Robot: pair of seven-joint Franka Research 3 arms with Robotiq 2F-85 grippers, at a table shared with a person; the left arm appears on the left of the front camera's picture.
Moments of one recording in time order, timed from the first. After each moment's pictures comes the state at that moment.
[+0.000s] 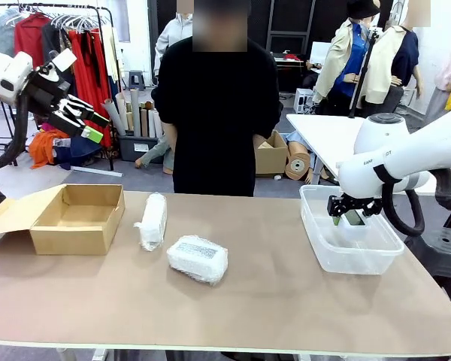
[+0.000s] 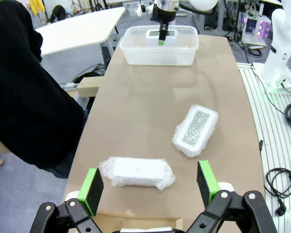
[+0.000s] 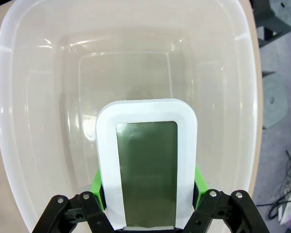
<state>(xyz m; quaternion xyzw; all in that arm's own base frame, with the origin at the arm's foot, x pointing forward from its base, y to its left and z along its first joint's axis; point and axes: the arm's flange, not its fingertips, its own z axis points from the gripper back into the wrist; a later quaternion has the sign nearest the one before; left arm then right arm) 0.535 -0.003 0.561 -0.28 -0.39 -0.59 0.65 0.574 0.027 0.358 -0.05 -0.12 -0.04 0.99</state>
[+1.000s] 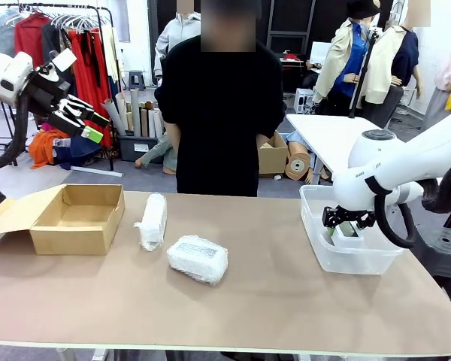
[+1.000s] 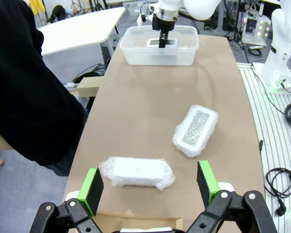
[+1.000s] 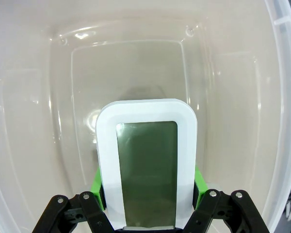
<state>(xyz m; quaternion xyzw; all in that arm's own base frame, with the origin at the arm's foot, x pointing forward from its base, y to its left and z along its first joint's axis) 0.535 -0.003 0.561 -0.28 -0.39 -0.59 0.65 0.579 0.028 0.316 -0.04 -0.11 -0.05 0.99</state>
